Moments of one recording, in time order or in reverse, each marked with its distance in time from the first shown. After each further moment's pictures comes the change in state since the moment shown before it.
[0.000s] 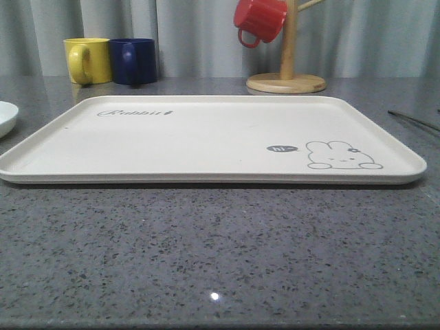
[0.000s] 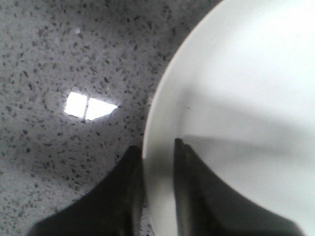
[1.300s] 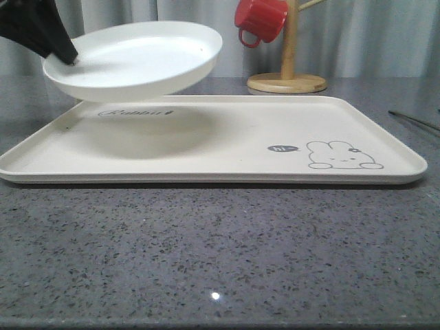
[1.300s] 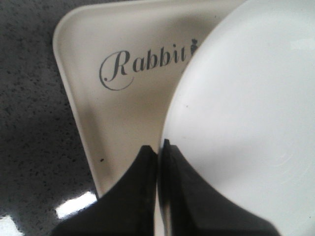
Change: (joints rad) left arm -0.392 0.041 -0.207 -0.493 0.029 0.375; right arm 0.000 0.000 0.000 0.000 0.000 0.000
